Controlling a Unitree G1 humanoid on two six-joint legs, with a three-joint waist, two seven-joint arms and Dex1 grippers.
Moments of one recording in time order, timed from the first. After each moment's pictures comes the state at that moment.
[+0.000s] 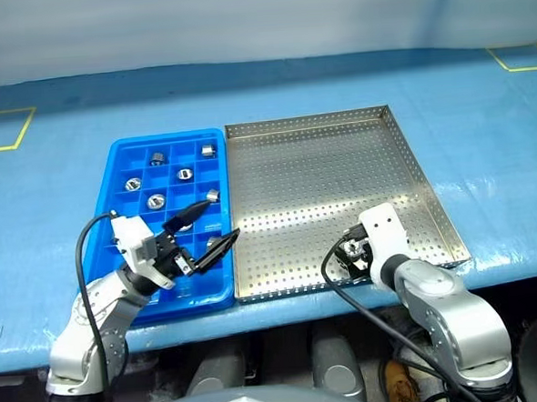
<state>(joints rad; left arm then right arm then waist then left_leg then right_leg) 0.12 0.38 -0.01 -0.43 -0.49 0.20 -0.70 0.06 -0.41 -0.05 -0.77 0.30 1.28 0.24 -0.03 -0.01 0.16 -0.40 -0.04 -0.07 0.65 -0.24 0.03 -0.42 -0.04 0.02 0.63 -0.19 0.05</state>
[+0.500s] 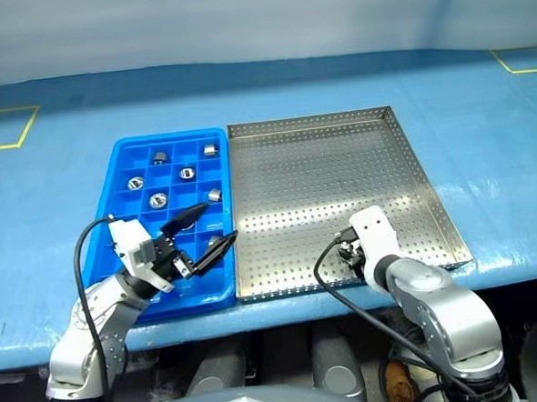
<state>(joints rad) 0.15 0.37 0.01 -0.43 -0.49 0.18 -0.69 -0.03 -0.42 -0.01 -0.76 0.29 1.36 0.21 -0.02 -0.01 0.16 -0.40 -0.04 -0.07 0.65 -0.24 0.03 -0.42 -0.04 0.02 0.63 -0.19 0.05</state>
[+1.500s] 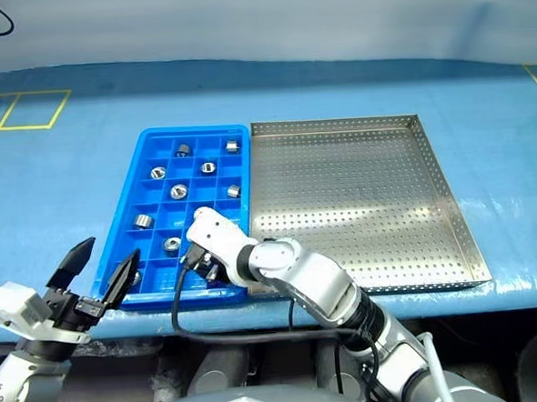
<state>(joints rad) 0.57 0.31 0.38 -0.57 -0.57 0.03 -0.59 -0.43 -0.10 0.62 -0.37 0.28 1.07 0.35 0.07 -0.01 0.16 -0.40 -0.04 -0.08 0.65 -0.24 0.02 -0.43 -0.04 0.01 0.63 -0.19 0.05</state>
